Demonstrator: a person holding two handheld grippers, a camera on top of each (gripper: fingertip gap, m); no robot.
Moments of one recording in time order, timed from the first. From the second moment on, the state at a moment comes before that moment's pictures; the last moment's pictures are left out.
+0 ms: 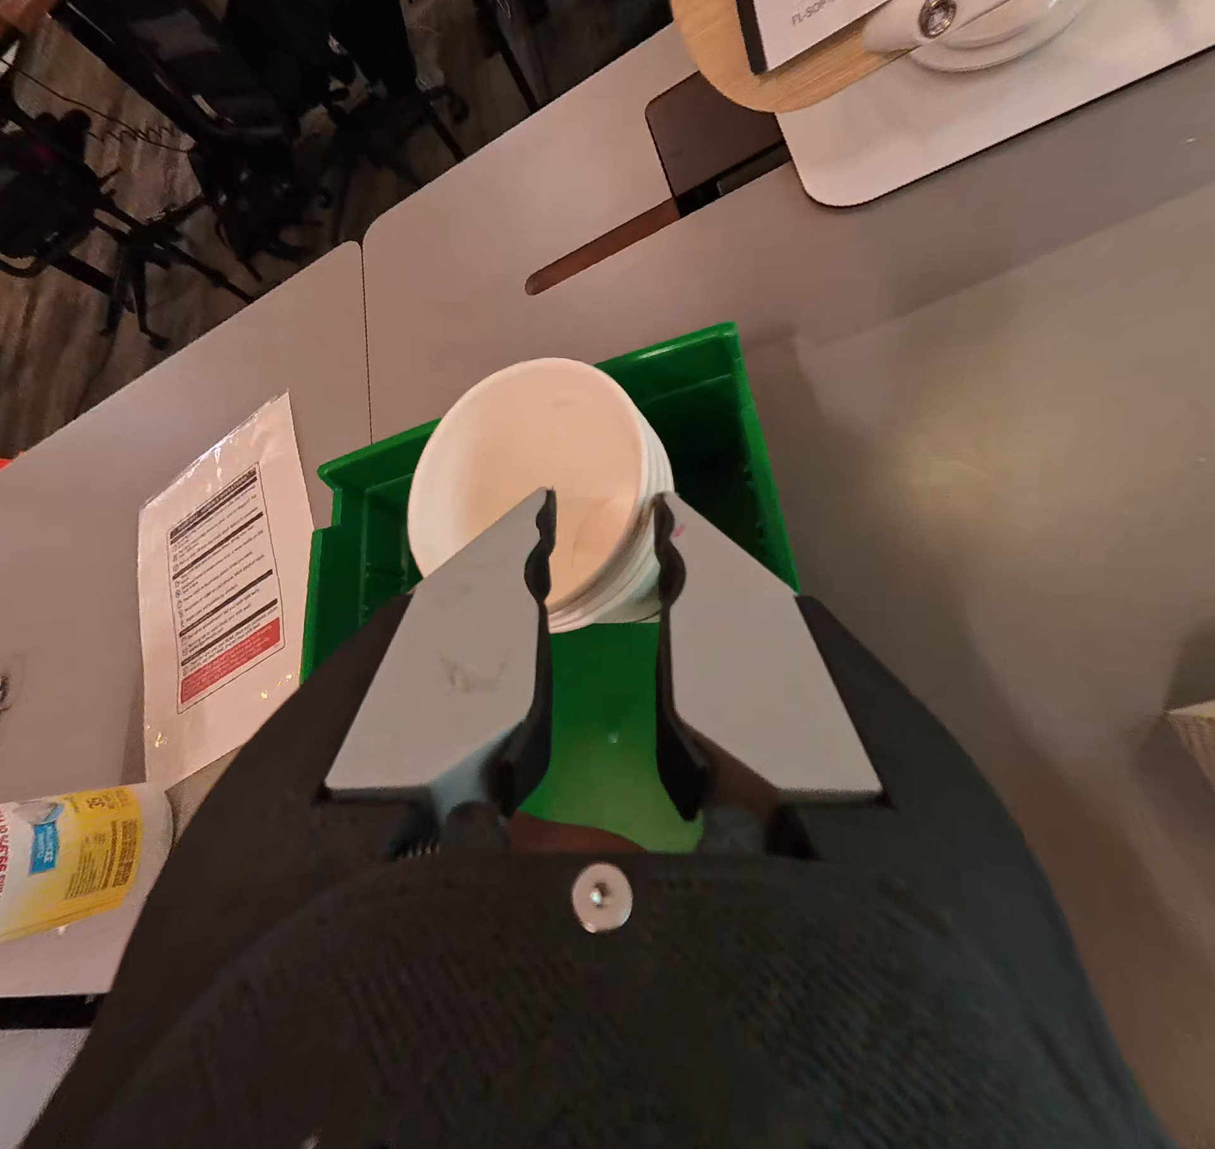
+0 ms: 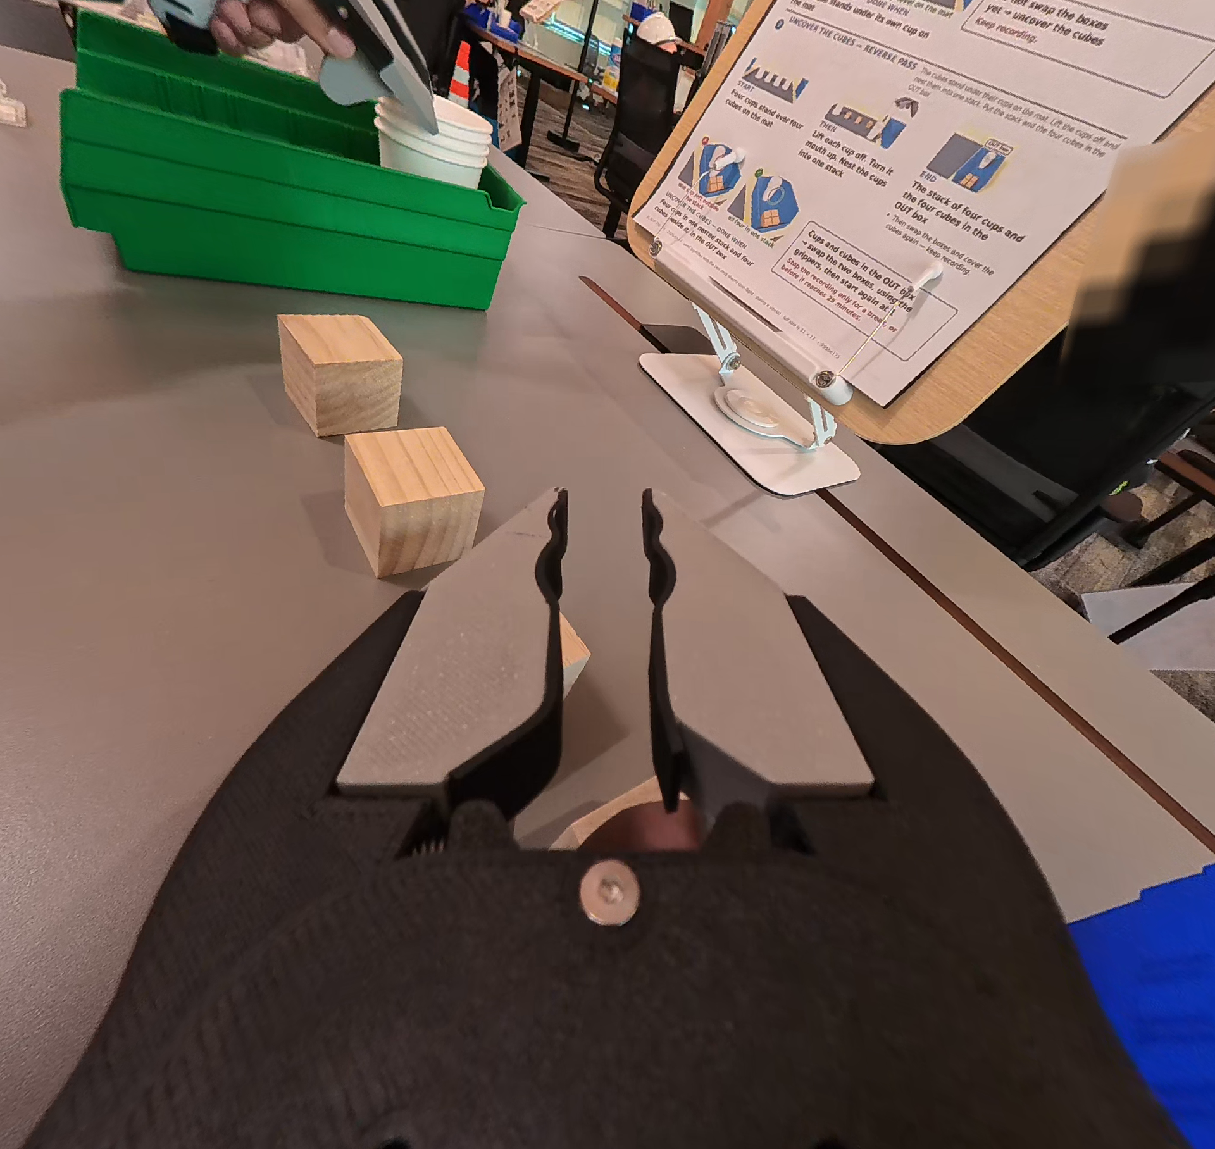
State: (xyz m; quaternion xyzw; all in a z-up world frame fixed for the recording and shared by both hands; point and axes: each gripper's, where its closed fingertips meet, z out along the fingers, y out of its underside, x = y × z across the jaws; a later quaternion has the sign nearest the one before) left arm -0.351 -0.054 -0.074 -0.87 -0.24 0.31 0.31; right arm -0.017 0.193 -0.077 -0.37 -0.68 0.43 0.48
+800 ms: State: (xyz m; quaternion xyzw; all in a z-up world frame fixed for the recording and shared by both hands) left arm -0.325 -0.043 -0.071 -0.85 -0.30 0.13 0.42; right arm -0.018 0.190 -0.085 -0.36 -0.69 0.41 0.47
